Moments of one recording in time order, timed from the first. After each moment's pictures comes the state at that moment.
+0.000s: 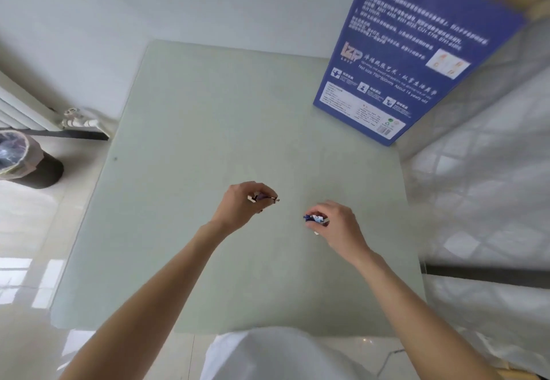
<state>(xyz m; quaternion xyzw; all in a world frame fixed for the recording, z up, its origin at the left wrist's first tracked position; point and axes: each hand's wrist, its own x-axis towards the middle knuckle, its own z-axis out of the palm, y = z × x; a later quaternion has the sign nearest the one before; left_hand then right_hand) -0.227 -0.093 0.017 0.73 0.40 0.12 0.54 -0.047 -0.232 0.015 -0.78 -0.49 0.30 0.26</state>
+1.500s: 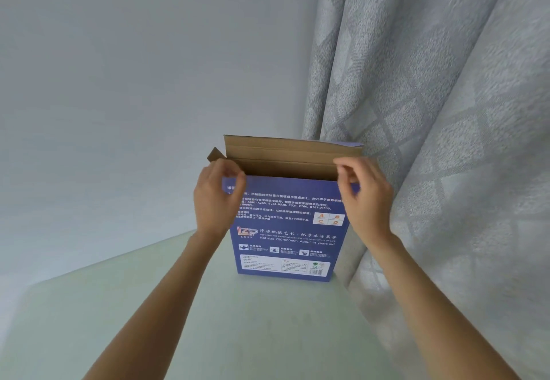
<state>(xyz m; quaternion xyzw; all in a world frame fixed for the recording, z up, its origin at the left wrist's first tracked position) 0.086 0.101 0.197 0.82 0.17 0.48 0.27 0.217 -0.107 0.214 -0.73 -0.40 -0.34 0.44</state>
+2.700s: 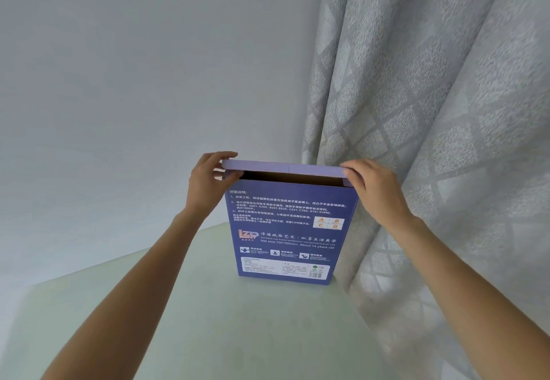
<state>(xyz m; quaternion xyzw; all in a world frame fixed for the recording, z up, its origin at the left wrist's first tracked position) 0.094 0.148 0.204 0.83 0.17 0.38 0.37 0.256 -0.124 0.224 -0.81 -0.45 -0.24 0.29</state>
